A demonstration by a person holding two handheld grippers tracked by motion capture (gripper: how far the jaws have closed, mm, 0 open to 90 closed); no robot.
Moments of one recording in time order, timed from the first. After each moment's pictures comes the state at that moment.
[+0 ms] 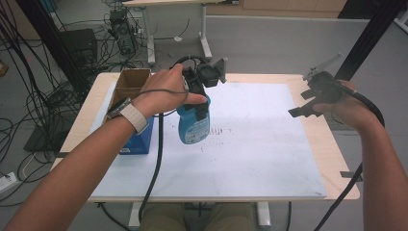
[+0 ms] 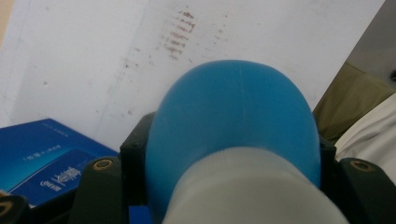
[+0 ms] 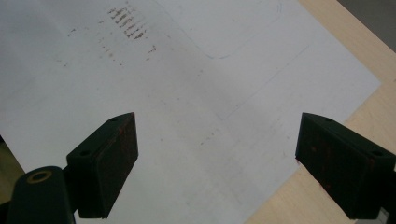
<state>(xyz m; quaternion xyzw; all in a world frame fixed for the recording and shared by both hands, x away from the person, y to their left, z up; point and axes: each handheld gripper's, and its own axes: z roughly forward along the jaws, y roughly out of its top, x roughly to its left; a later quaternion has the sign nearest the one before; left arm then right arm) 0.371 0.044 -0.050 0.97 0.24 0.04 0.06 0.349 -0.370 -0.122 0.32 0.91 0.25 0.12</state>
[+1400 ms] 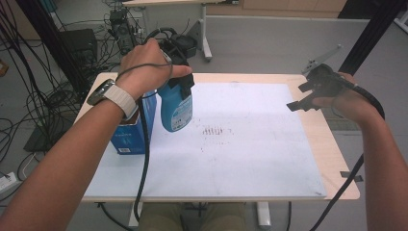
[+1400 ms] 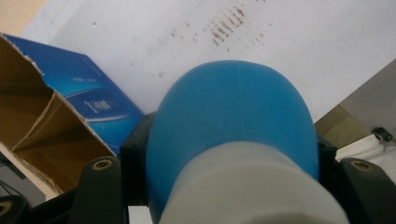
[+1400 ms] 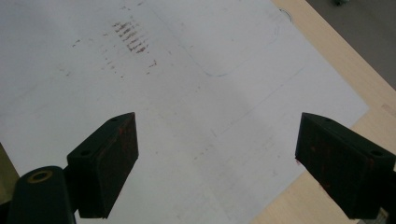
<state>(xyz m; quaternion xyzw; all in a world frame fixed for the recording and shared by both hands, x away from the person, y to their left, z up) 0.380 0.082 0.003 0.91 0.41 0.05 0.06 0.357 -0.366 -0.112 0.29 0.91 0.26 0.13</state>
